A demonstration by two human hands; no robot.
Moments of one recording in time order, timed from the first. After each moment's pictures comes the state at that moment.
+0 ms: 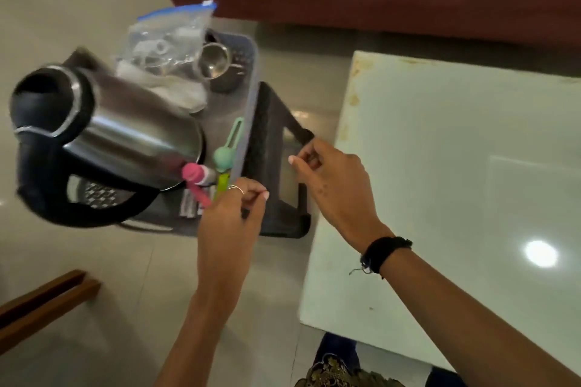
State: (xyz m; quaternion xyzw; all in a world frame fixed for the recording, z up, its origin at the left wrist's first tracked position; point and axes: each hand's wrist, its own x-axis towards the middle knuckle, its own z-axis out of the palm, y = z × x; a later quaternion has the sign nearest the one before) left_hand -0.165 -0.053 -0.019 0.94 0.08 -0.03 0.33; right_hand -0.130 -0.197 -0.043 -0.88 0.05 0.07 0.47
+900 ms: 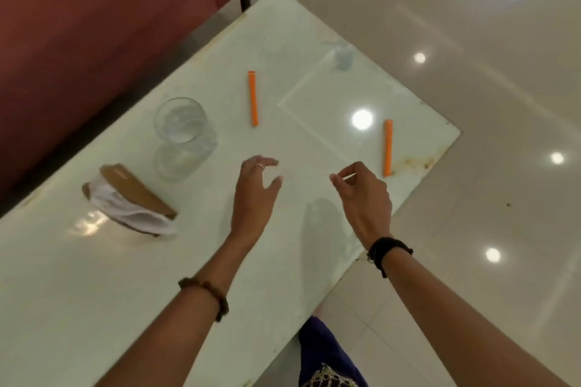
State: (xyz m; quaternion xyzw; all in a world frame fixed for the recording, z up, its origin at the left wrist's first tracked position) left_hand -0.356 -0.760 -0.106 0.81 -0.35 -0.33 0.33; right_hand -0.509 -0.814 -0.091 -0.62 0.67 -0.13 0.39
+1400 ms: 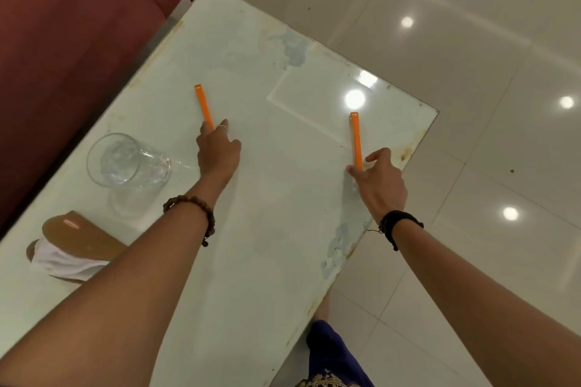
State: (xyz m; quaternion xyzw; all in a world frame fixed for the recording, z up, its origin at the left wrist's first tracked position) left_hand -0.327 -0.879 -0.149 0.88 -0.37 -0.29 0.11; right_hand -0.572 -0.882 -0.152 -0.52 0.76 -0.09 0.38
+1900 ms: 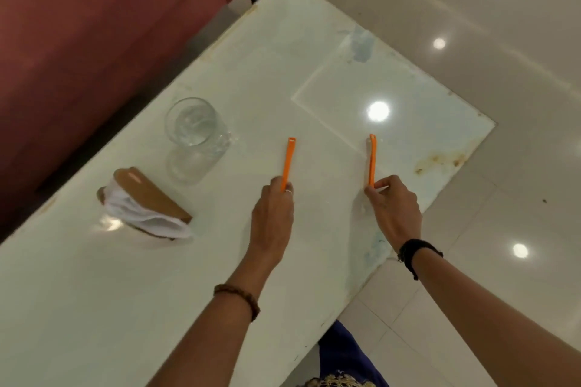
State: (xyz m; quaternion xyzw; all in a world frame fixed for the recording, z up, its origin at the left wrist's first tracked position) left_hand -0.357 -0.733 -0.147 0.82 -0.54 -0.19 0.05; right_hand -0.528 -0.819 -0.143 -0.58 0.71 -0.06 0.39
